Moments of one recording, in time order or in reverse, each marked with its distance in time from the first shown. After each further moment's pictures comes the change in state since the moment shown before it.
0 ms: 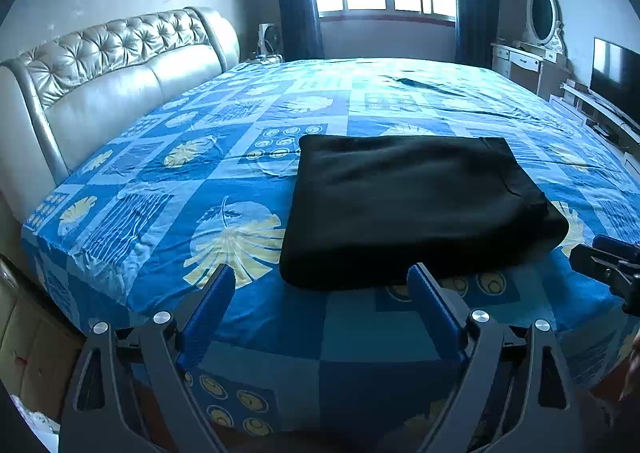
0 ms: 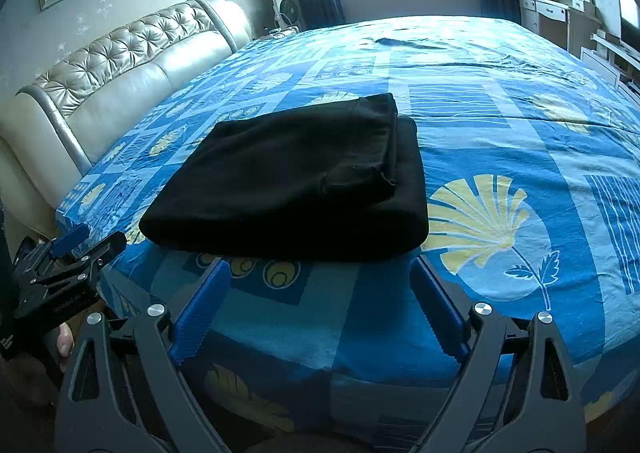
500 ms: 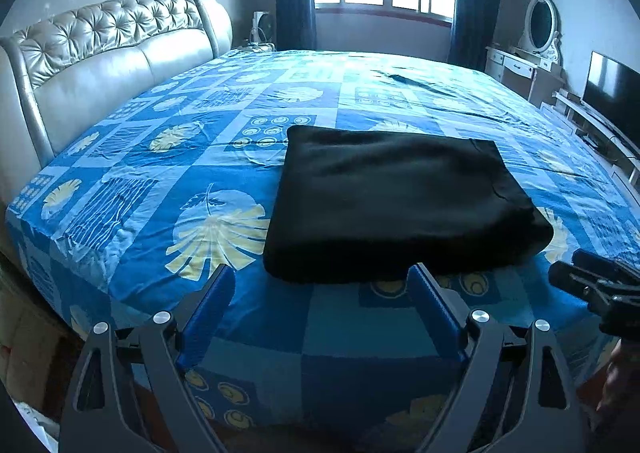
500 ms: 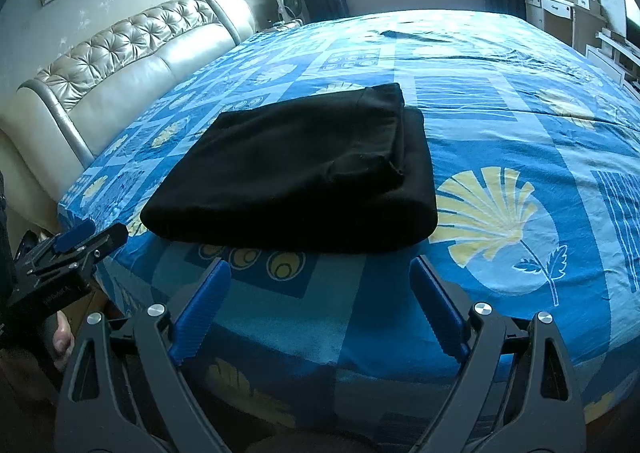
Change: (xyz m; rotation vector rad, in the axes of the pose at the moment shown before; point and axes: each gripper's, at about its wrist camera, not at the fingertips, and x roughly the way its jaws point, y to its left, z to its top) left arm 0.001 0.003 0.000 -0.054 0.037 -0.071; right arm 0.007 0.003 -0.004 -0.006 0.030 0.012
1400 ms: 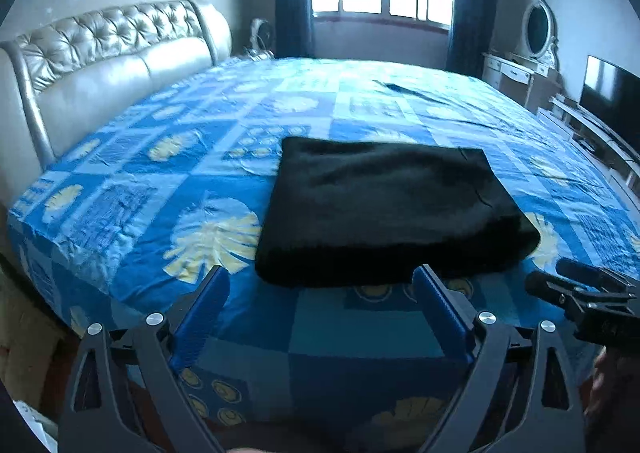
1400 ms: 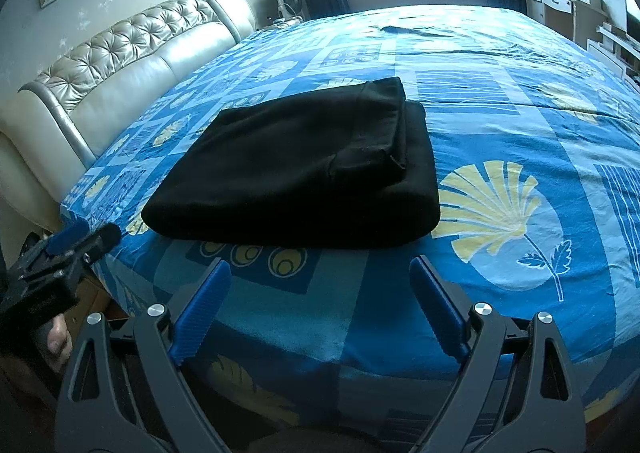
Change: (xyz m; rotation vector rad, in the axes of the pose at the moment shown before) left arm -0.011 -0.011 0.000 0.005 -0.013 -0.013; right arm 0.001 0.000 -0.003 0.011 0.009 0.009
